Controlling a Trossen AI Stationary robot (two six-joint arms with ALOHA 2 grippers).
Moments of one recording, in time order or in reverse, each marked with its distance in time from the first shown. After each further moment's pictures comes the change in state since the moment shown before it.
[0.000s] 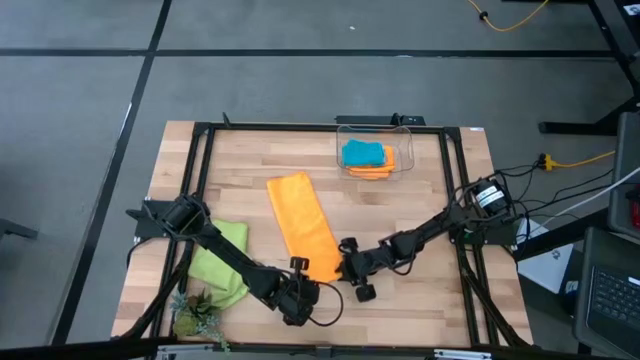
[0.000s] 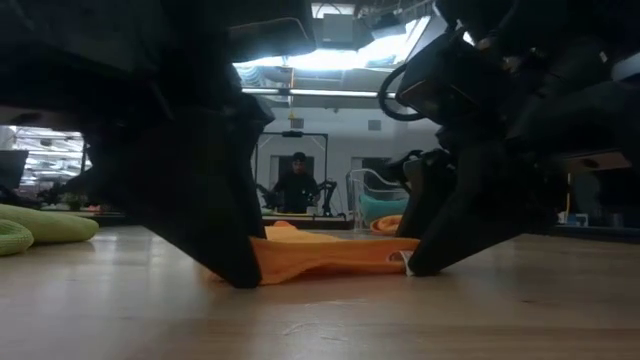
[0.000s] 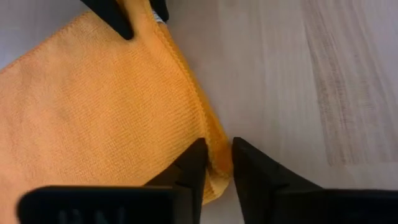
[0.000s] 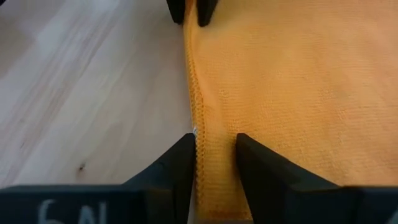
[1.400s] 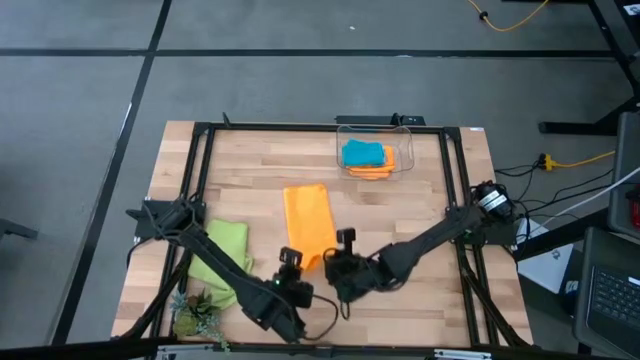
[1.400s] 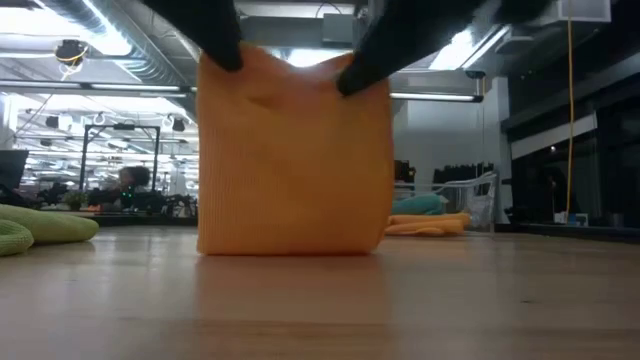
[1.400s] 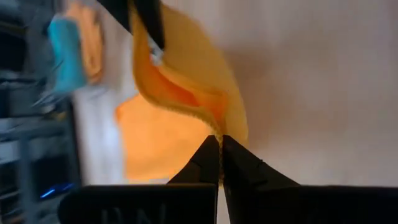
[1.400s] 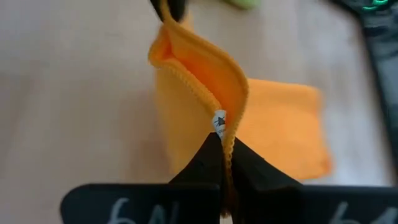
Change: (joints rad) left arm -0.091 0.003 0.474 -0.816 -0.294 -0.022; right arm 0.095 -0.009 0.606 -0.822 0.560 0.031
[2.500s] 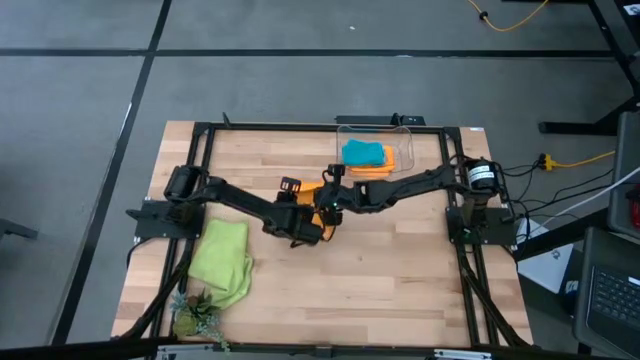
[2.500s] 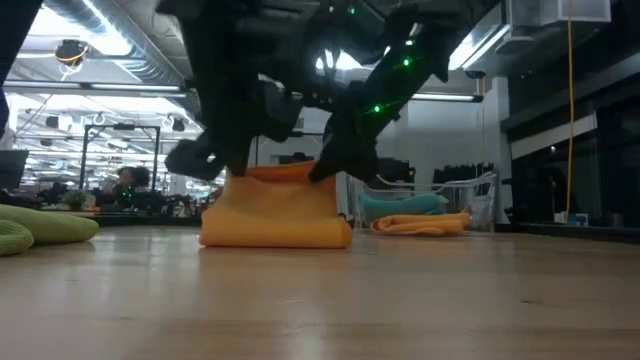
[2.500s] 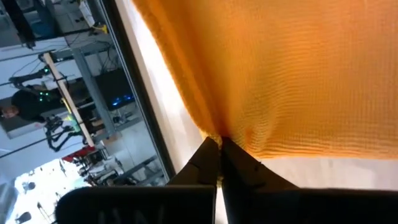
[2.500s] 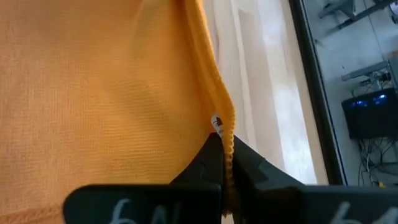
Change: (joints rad) left arm 0.498 -0.135 -0.468 0.096 -0.132 0.343; right arm -0.524 -0.003 -0.252 0.458 -0.137 -0.436
